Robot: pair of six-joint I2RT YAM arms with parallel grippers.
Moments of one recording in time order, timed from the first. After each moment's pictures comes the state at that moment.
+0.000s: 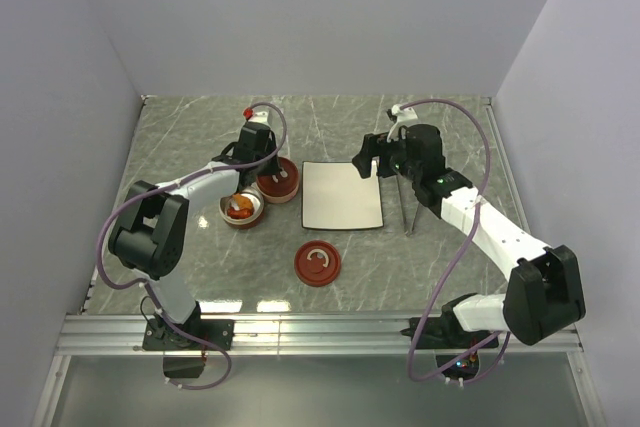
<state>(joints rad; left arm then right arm) -0.42 1.73 1.09 -0.02 -0.10 -0.45 0.40 1.31 0.94 -0.03 -0.16 0.22</state>
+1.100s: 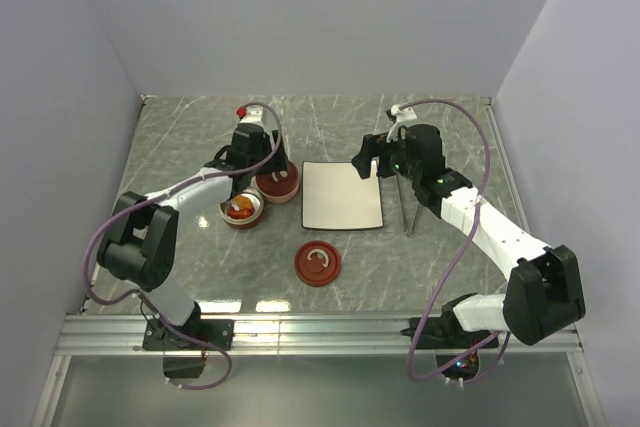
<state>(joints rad) -0.41 1.66 1.03 0.04 -0.12 -0.43 0.40 1.31 0.94 -0.03 -0.16 0.21</state>
